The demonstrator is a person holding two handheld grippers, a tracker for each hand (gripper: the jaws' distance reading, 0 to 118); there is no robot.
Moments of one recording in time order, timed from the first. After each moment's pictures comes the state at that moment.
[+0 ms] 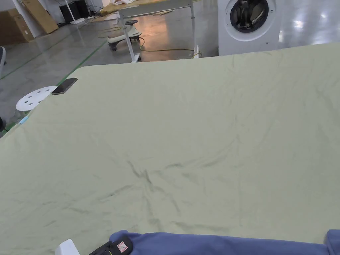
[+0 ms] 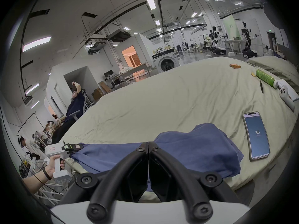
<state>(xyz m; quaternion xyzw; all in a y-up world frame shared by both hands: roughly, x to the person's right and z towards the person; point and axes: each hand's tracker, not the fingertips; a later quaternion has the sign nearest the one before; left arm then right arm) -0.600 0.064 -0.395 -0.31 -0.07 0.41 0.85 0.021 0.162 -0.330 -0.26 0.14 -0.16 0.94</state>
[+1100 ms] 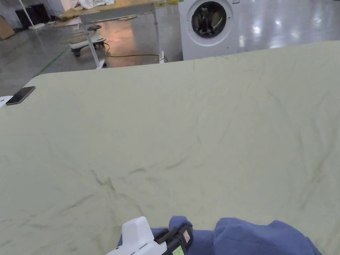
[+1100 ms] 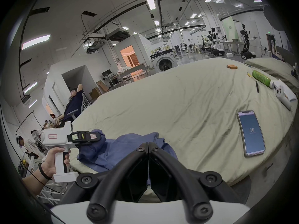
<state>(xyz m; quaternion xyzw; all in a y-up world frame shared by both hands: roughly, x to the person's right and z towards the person) -0.380 0.121 -0.438 -0.35 -0.18 0.26 0.88 0.020 0.168 -0.316 -0.27 0.13 -0.15 0.94</state>
